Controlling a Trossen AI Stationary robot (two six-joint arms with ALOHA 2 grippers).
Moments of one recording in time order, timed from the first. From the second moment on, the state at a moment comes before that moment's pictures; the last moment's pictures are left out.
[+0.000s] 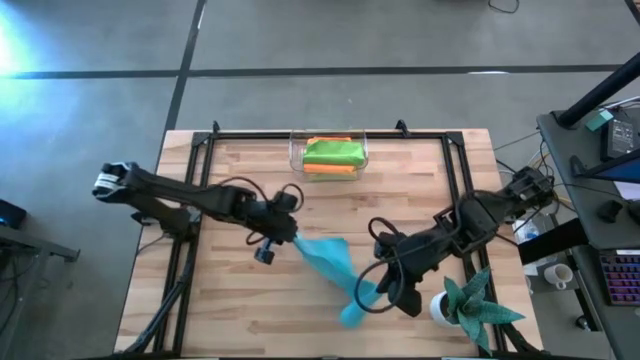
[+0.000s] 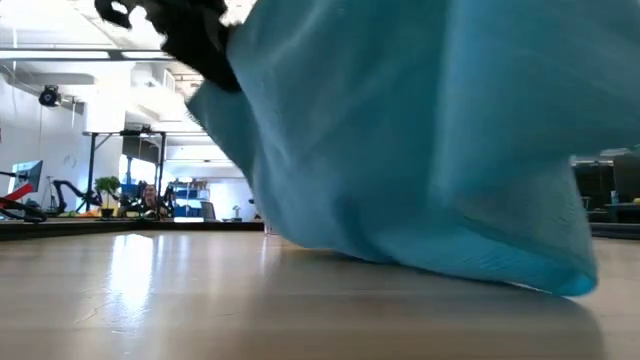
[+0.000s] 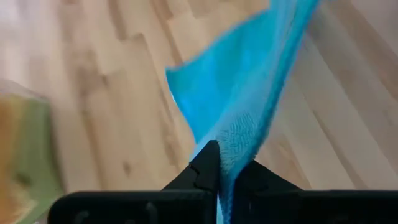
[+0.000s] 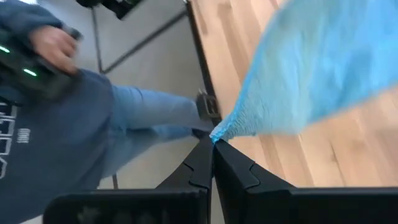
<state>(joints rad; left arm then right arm) -0.15 1.35 1.10 -0.63 -0.03 0.27 0.52 1.59 1.83 -1.06 -0.09 0.95</state>
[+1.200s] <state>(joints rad) -0.17 1.29 1.49 -1.28 0.48 -0.37 0.53 1.59 1.83 -1.19 -0.09 0.99</state>
